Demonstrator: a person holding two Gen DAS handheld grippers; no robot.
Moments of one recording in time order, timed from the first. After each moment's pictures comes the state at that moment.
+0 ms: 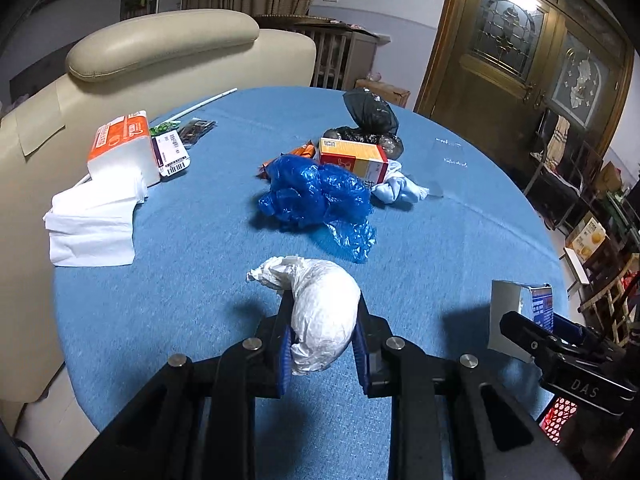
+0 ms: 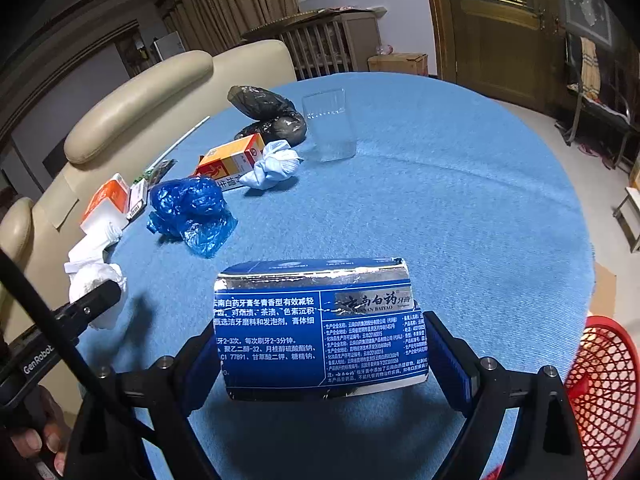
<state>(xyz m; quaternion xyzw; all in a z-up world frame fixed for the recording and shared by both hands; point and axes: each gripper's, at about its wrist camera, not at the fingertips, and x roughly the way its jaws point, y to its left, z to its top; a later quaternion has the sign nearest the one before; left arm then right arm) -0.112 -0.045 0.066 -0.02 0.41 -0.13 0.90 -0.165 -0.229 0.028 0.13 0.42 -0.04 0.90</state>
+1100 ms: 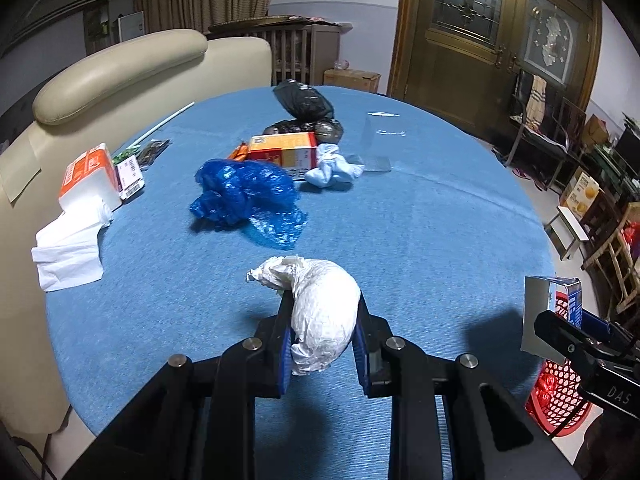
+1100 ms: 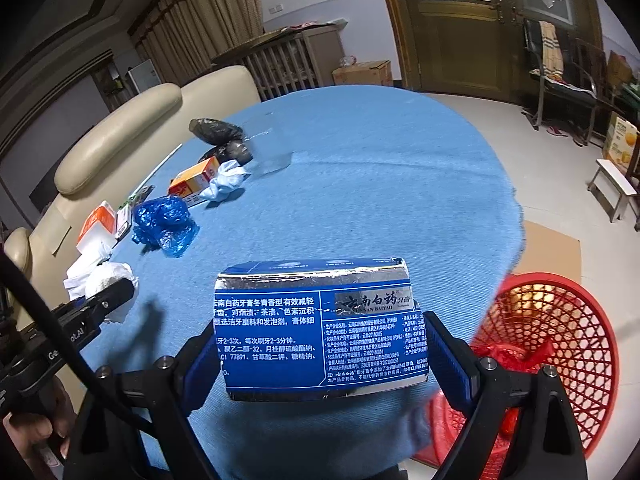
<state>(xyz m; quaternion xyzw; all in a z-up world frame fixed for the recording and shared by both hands) -0.142 -0.111 0.074 0.05 0.41 -0.17 0.89 -0.236 -0.283 0.038 0.17 0.39 -0.08 0.90</state>
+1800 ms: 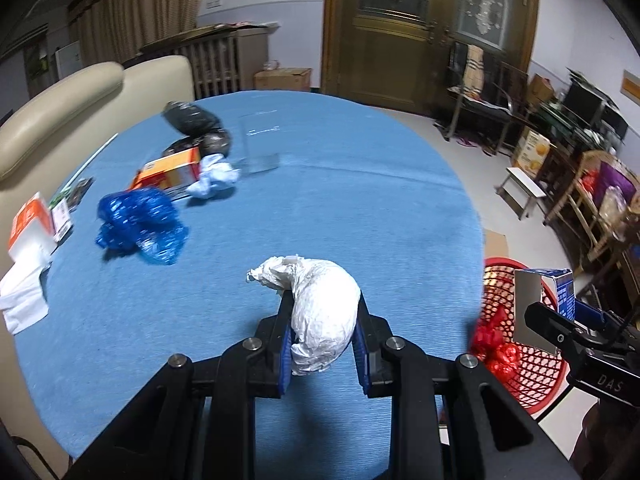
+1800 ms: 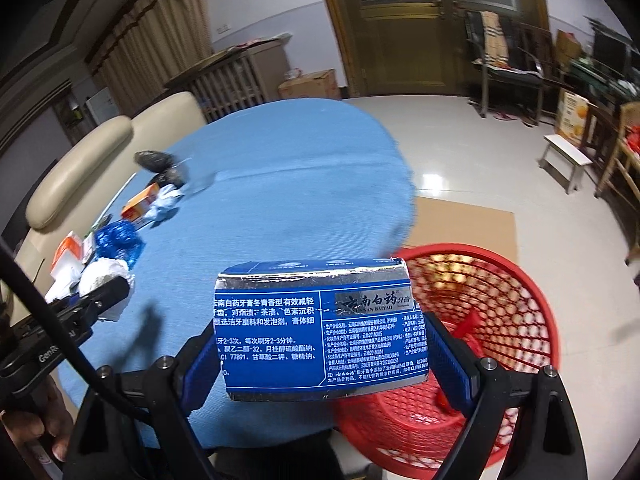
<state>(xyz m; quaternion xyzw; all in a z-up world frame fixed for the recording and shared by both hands) -0.183 -0.195 0.082 0.10 0.40 -0.27 0.87 -0.312 -0.348 0.040 0.20 0.37 -0.17 0.89</state>
